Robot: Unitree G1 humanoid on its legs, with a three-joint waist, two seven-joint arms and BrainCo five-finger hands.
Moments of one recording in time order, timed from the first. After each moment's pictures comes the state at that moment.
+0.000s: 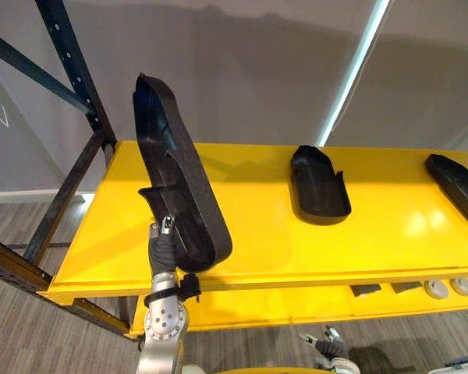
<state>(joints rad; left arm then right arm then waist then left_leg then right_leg) 0.29 -0.05 -0.10 -0.26 0.13 -0.14 0.30 0.21 0.03 -0.14 0.81 0.07 -0.07 -0.17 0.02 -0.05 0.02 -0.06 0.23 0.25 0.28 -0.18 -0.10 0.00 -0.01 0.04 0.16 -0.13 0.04</state>
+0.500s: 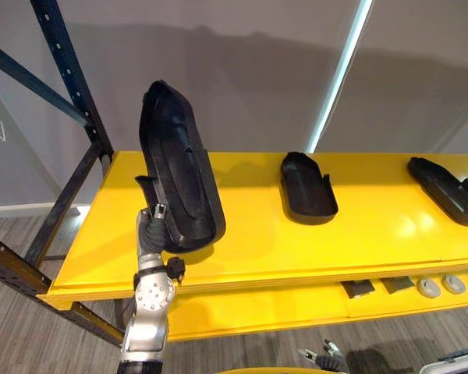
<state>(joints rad) 0.06 0.07 0.06 -0.14 0.33 0.01 0.33 0.25 0.03 -0.14 0.84 0.03 -0.07 -0.12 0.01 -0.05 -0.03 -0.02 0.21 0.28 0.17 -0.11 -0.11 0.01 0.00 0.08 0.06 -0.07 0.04</state>
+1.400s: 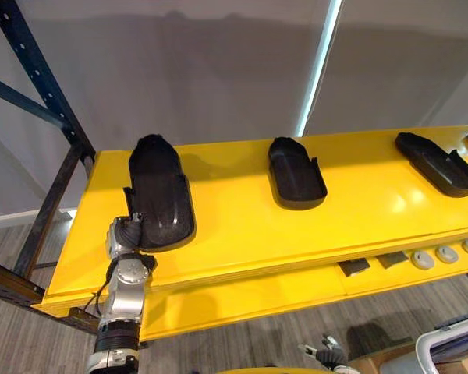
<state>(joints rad) -0.15 0.22 0.21 0.33 0.43 0.15 0.31 0.21 0.00 -0.14 0.86 0.00 -0.06 -0.08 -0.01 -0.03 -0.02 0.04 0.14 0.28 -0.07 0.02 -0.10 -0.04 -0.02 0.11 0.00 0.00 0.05</state>
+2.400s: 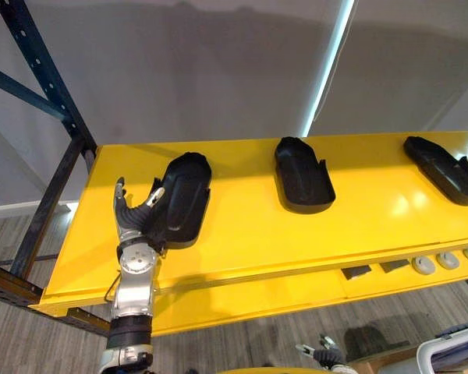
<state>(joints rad) -0.15 0.09 0.19 0.07 0.16 0.05 0.35 0.19 0.02 -0.15 0.88 0.00 -0.06 -0.08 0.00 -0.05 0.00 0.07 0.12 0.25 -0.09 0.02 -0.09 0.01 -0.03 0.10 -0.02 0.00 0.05</state>
